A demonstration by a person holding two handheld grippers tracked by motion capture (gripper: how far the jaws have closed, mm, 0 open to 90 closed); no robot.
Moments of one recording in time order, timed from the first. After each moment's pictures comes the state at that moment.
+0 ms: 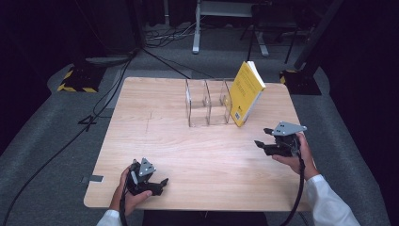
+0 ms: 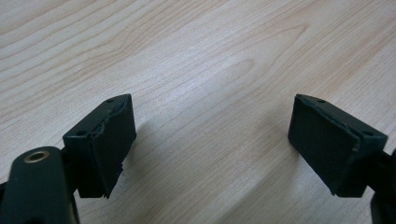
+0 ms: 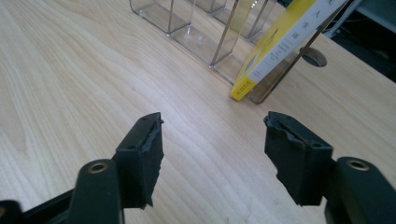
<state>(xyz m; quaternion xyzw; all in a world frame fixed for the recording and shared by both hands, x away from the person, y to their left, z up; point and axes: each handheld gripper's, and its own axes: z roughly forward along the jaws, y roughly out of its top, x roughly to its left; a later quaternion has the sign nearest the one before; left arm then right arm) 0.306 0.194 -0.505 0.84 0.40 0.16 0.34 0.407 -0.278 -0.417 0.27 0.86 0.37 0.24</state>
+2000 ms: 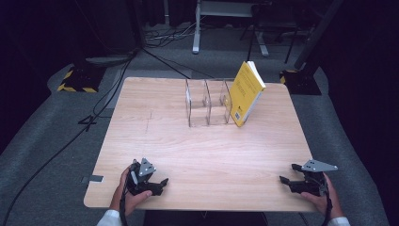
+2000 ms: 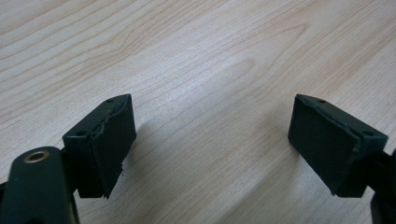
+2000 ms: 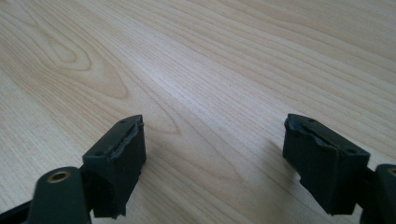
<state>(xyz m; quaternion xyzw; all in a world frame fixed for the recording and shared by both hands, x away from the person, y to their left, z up) 0.306 0.194 -0.505 0.84 0.40 0.16 0.34 0.328 -0.378 -0.504 0.39 0.82 0.37 0.18</state>
